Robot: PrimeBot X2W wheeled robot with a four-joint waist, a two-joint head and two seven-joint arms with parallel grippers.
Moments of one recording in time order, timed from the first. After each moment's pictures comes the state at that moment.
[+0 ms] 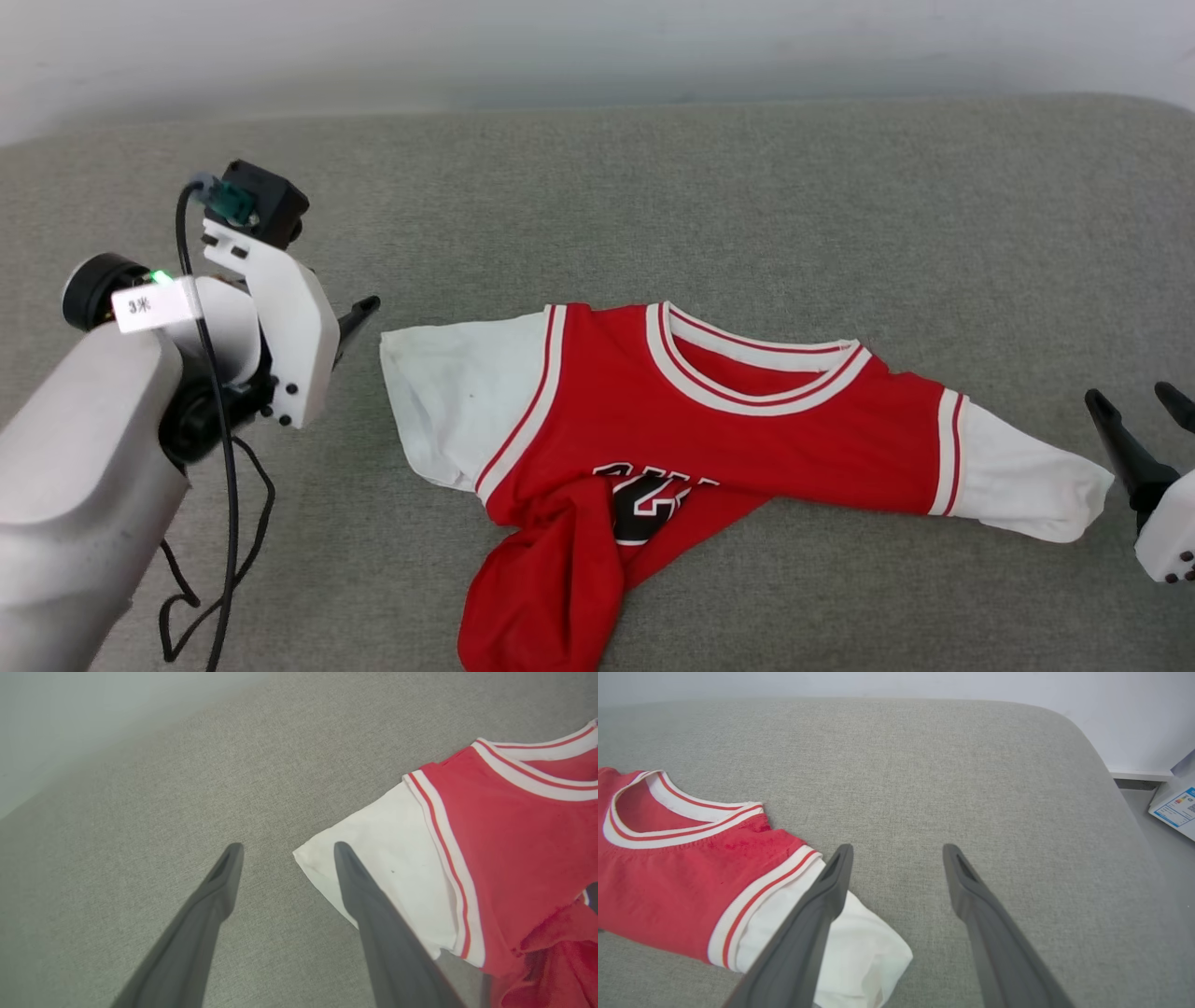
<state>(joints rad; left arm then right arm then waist) -0.74 0.60 -0.57 0.35 -0.68 -0.13 0.54 -0.19 -0.55 0.07 0.27 0.56 0.13 0.14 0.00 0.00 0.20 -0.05</state>
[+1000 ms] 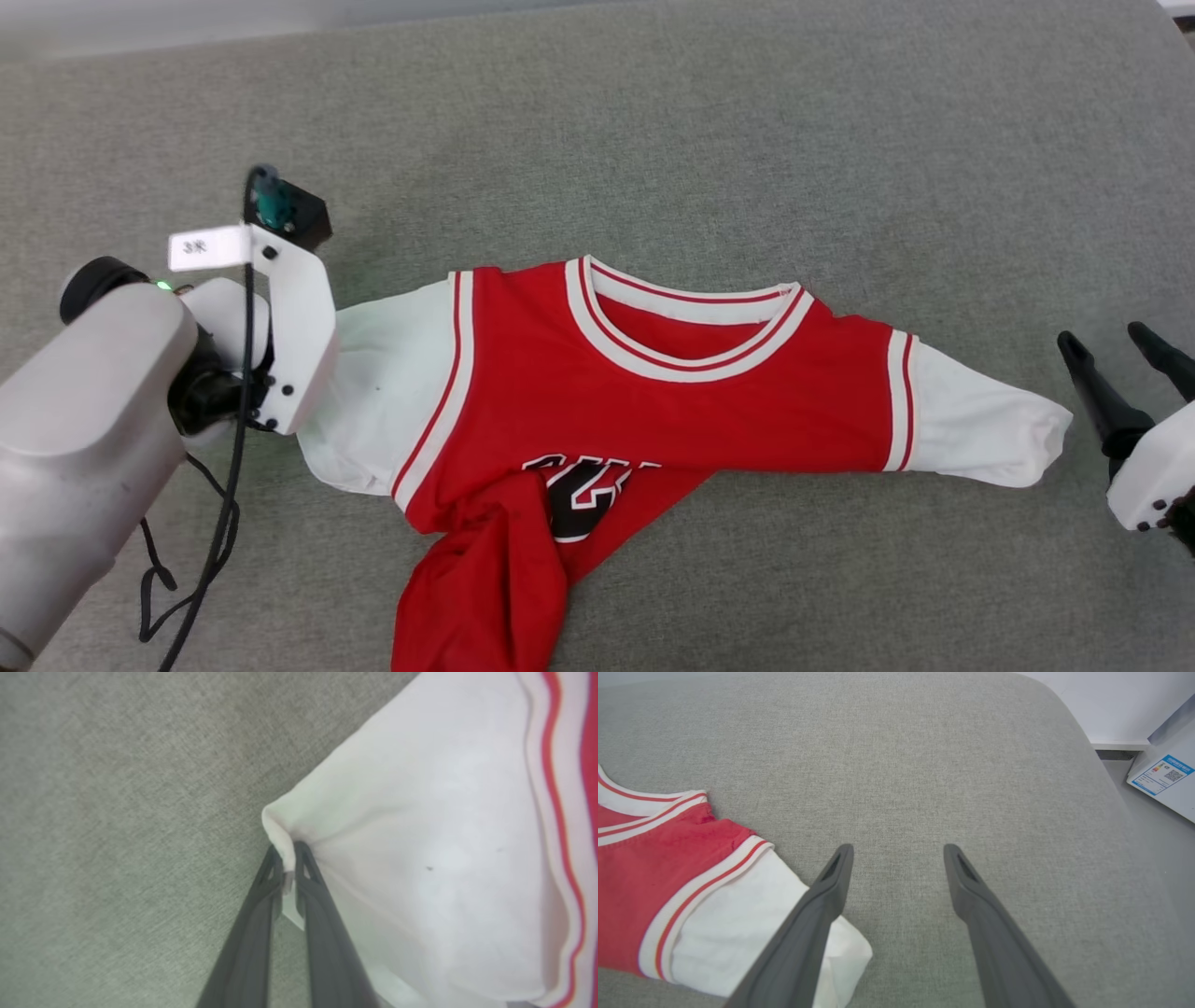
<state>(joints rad) -0.97 0.67 -0.98 0.54 -0.89 -0.13 0.84 -0.28 -0.49 0.06 0.23 0.52 0.13 0.18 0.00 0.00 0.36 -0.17</state>
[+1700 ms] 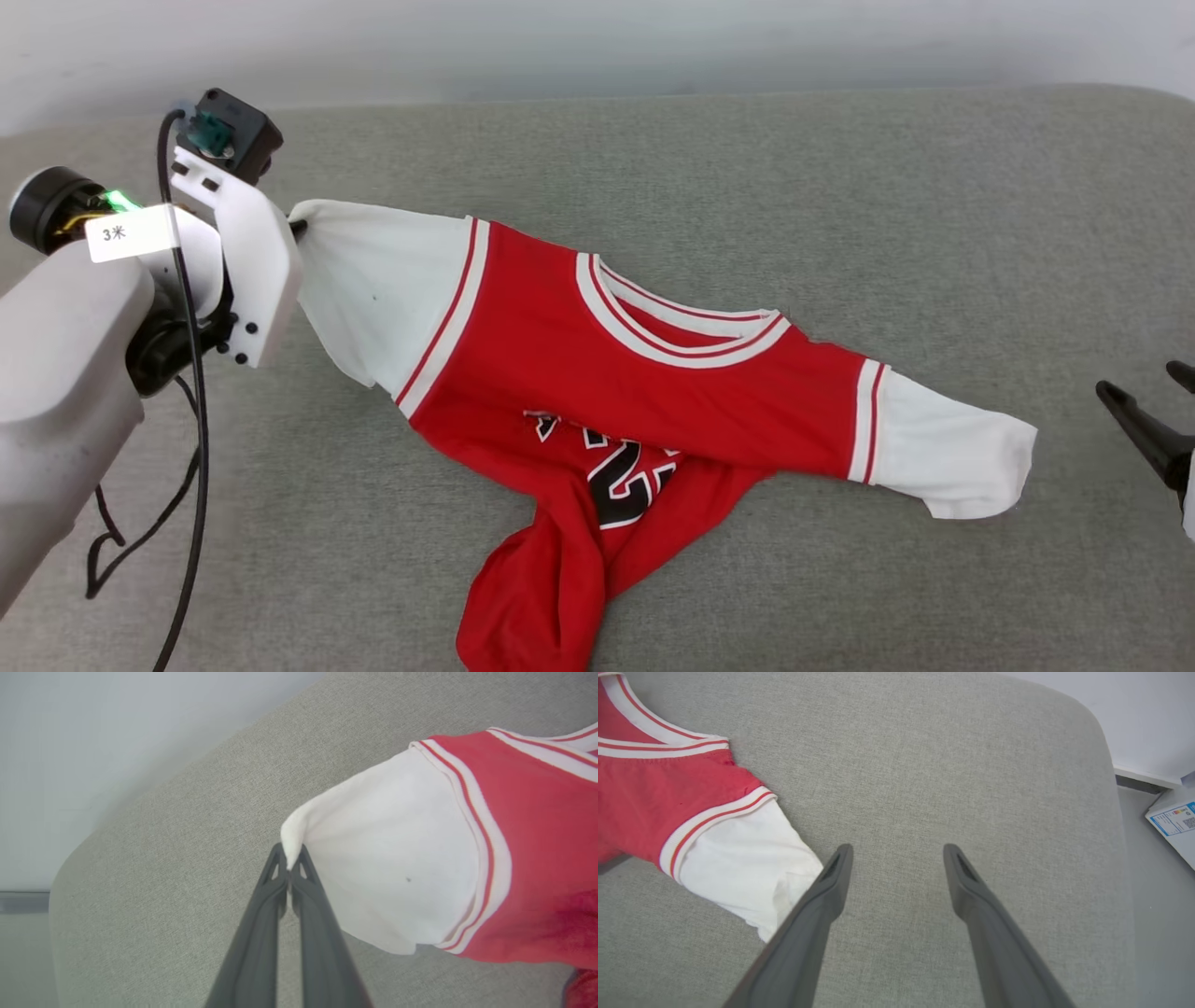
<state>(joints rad) -1.05 0.69 -0.98 0.56 -0.84 -0.13 0.40 -0.26 -0.72 0.15 0.12 0.66 0.13 0.45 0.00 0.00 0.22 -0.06</state>
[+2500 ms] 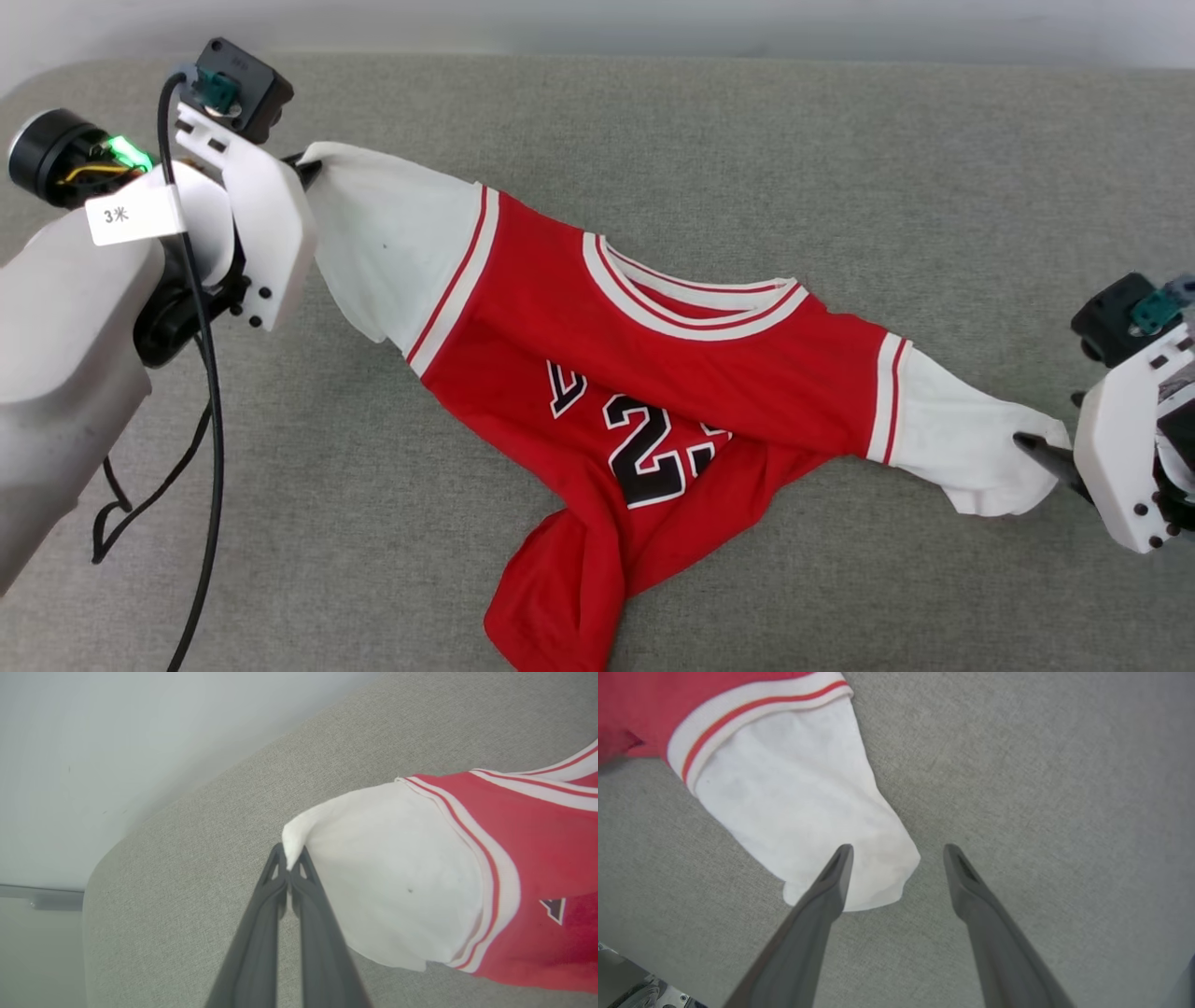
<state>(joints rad) -1.09 0.70 -0.98 0.50 -0.79 -0.10 0.34 -0.48 -0.80 0.50 0.06 0.70 0.13 0.79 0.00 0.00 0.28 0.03</state>
